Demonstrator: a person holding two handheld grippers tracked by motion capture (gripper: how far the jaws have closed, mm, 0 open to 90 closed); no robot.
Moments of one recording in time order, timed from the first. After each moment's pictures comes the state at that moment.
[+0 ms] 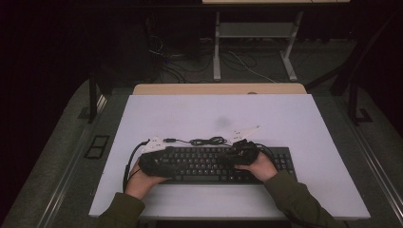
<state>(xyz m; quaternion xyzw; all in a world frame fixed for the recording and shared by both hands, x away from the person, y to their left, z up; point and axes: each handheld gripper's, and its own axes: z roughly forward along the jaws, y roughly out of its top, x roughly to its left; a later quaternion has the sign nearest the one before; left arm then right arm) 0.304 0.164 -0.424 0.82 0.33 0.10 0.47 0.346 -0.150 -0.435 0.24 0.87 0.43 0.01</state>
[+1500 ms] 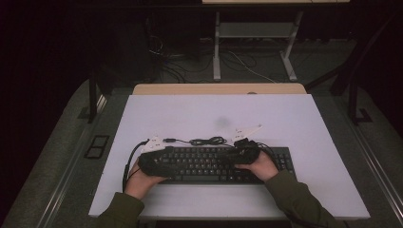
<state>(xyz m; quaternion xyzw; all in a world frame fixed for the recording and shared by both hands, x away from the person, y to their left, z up) 0.304 0.165 -0.423 0.82 0.33 0.10 0.47 0.347 -0.154 -0.432 0.25 0.86 0.44 0.01</state>
